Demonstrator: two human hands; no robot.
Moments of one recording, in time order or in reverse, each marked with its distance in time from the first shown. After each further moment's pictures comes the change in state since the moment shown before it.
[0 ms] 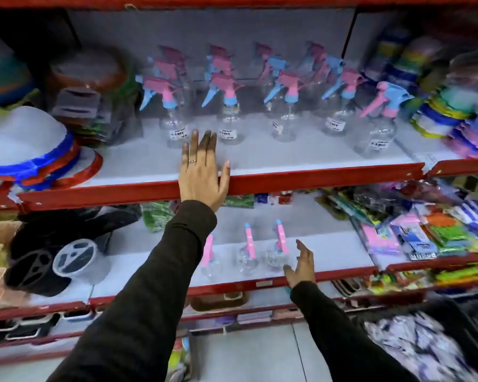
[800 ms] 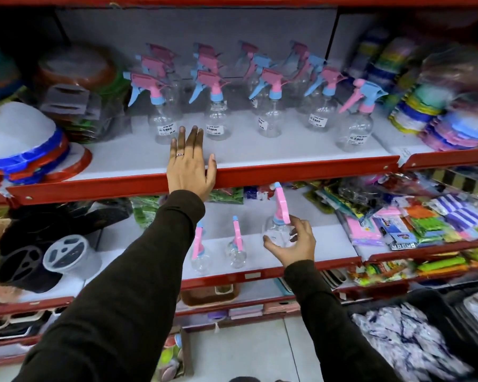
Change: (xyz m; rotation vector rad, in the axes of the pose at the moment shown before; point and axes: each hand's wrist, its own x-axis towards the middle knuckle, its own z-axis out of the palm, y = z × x) left_hand 0.001 0.001 -0.002 0.018 -0.036 -0.036; right_hand -0.033 -0.077 -0.058 0.095 0.212 -0.303
